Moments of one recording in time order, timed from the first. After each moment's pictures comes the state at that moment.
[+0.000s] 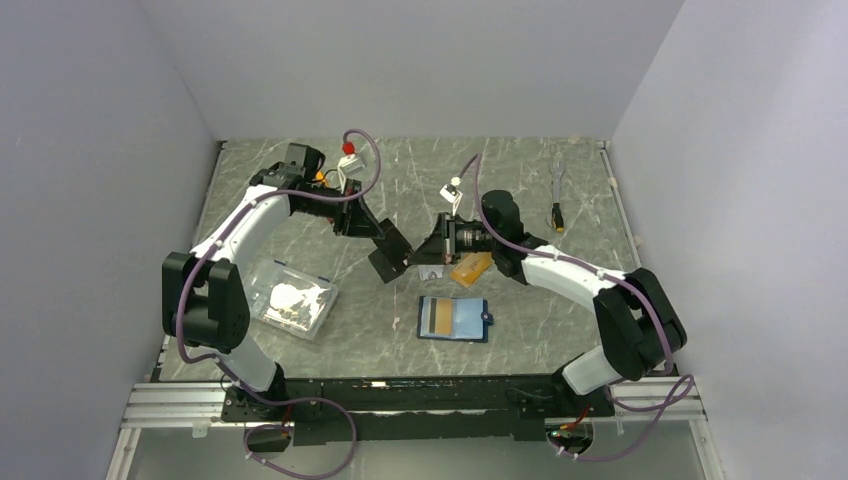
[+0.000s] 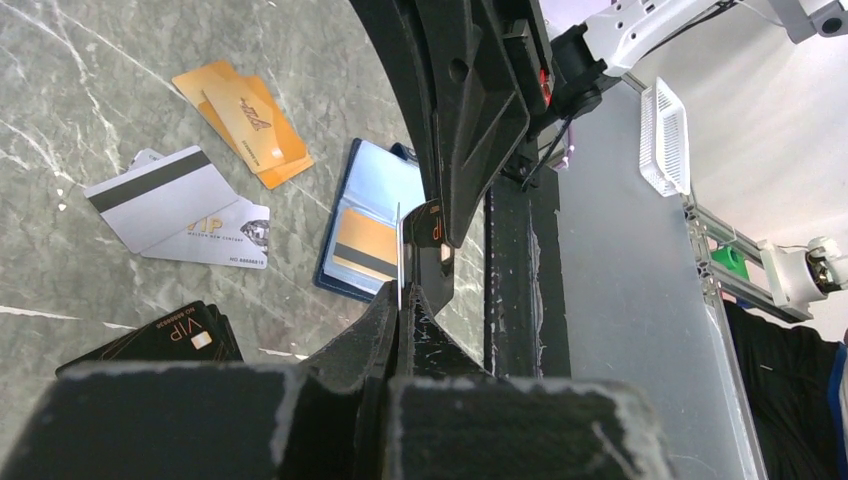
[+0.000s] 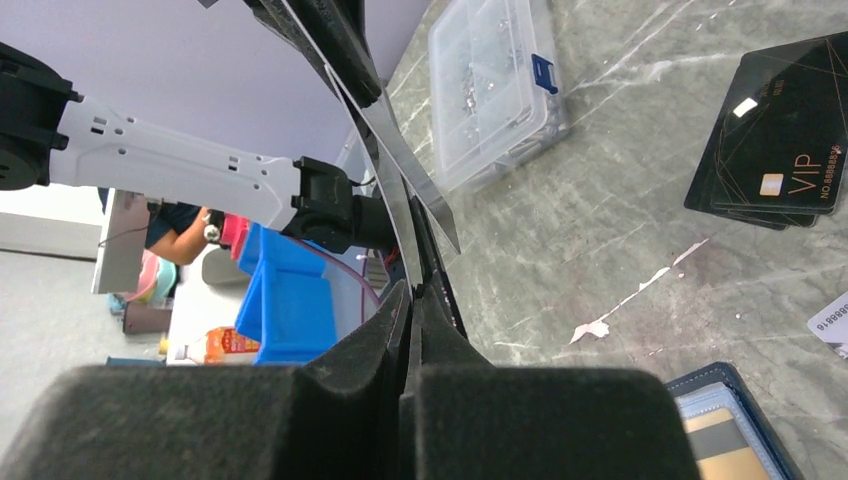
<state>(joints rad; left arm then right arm) -0.21 1.63 1.35 -0.77 1.31 0.47 0.54 1.50 0.83 0.33 -0.90 0.75</state>
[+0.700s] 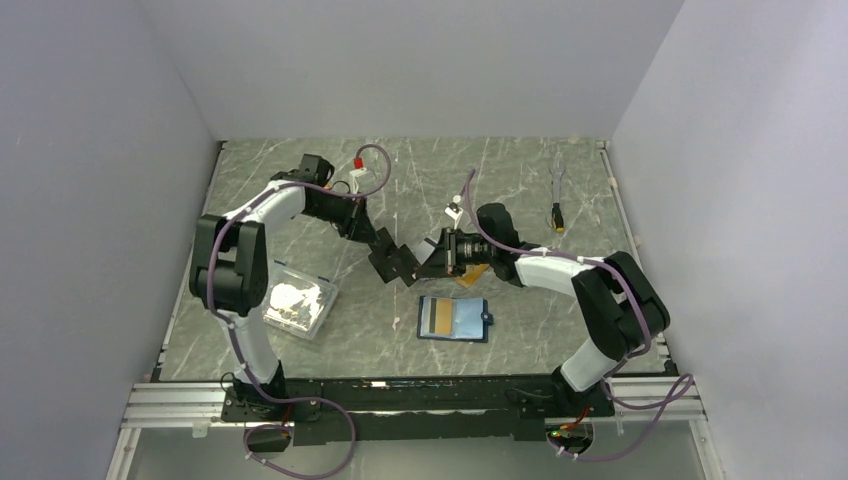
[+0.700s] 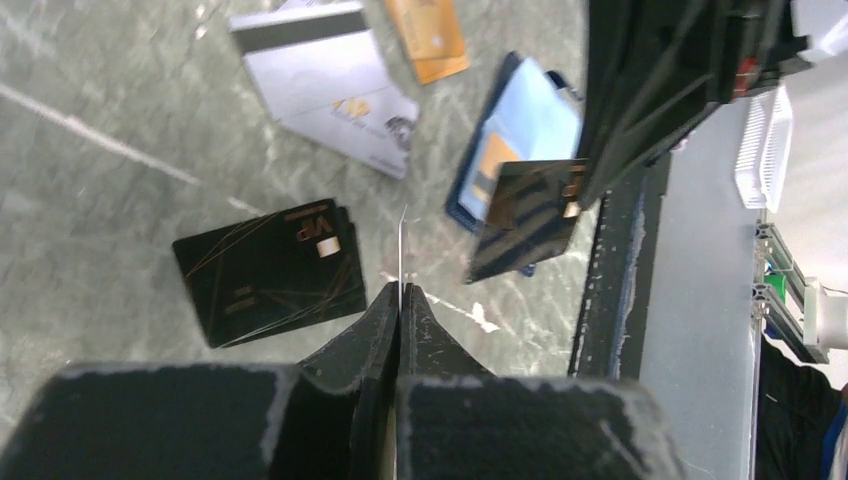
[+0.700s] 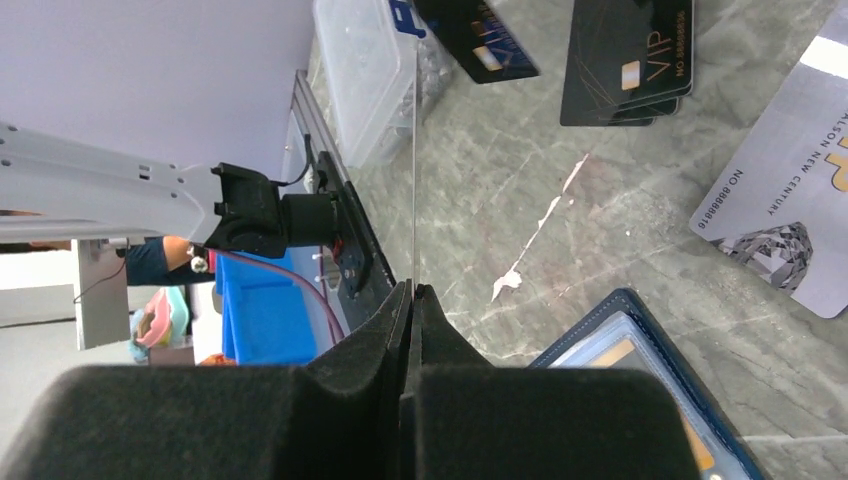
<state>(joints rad) -0.19 1.86 1.37 -0.72 1.10 0.45 0.51 1.59 0.75 0.32 -0.84 0.75</state>
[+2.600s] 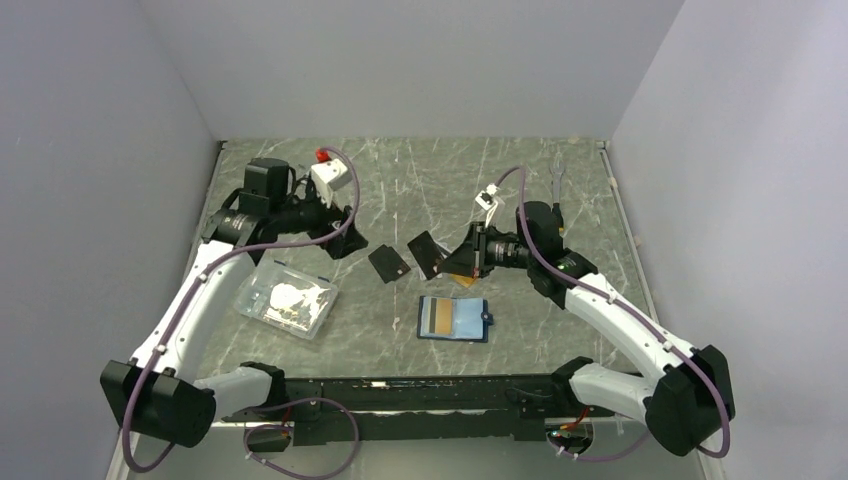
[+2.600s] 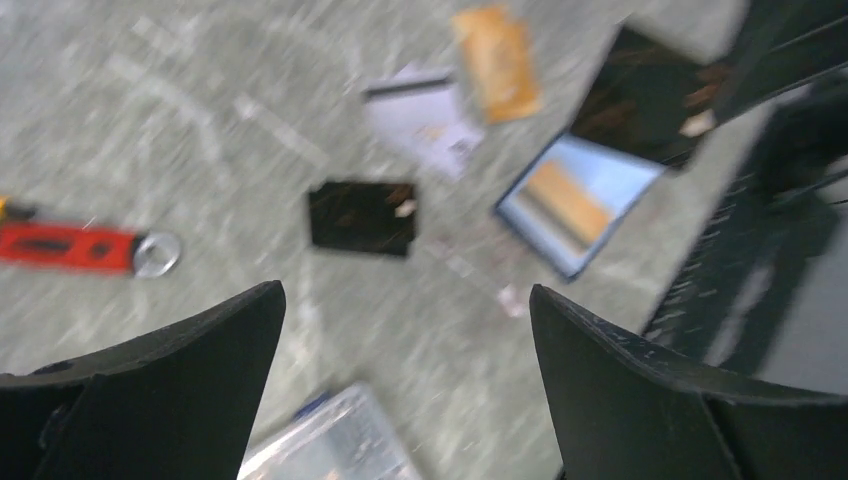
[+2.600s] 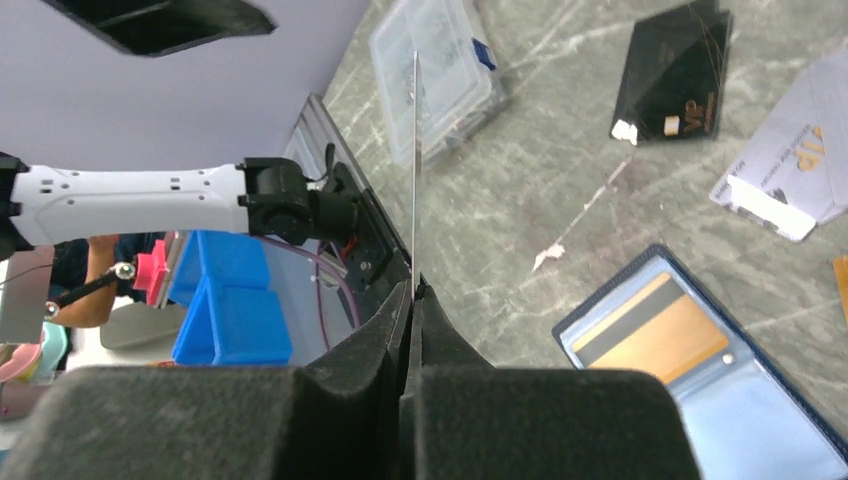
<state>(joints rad) -0.26 1.19 1.18 -0.71 0.56 0.33 0.50 1.10 0.76 -0.10 -0.71 0.60</state>
